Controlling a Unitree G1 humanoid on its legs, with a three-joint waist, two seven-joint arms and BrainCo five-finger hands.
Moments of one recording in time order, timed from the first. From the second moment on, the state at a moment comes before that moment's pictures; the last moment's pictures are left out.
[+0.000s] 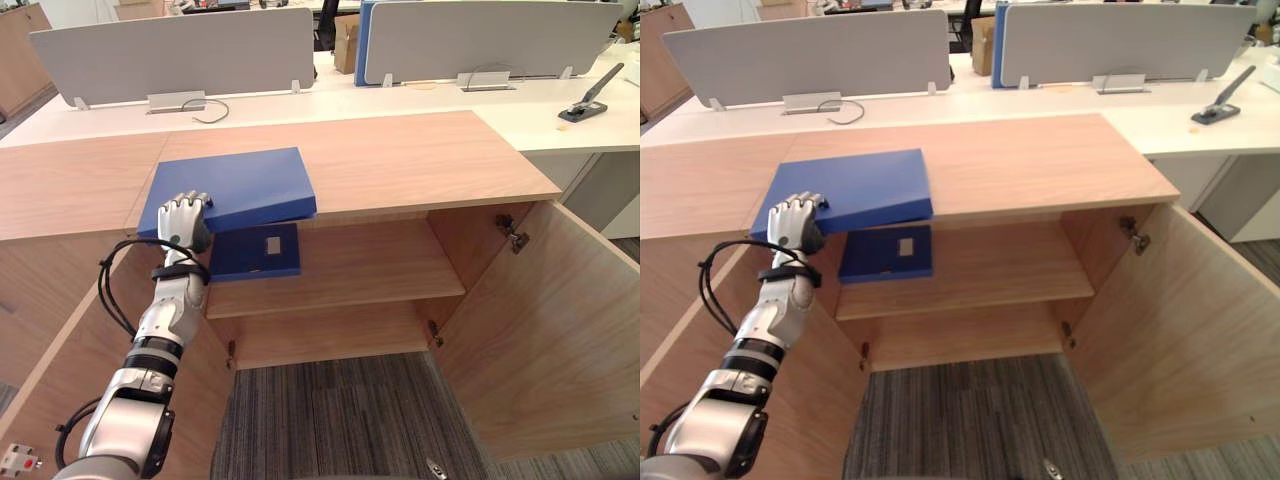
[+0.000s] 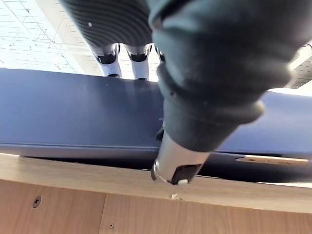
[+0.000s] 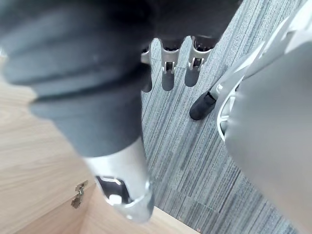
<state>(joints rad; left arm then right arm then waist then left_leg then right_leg) -0.55 0.44 -0.10 0.59 0.94 0.04 0.48 0.11 -0.01 -0.42 1.13 0.61 -0.04 -0.18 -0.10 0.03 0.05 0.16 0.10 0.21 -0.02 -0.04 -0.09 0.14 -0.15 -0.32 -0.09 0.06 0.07</state>
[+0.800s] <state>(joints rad) 0.19 -0.03 -0.23 -0.34 -0.37 -0.22 0.25 0.16 0.00 -0.43 1.09 0.56 -0.04 -0.20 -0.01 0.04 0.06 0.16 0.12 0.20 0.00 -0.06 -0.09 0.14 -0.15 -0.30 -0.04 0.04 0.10</state>
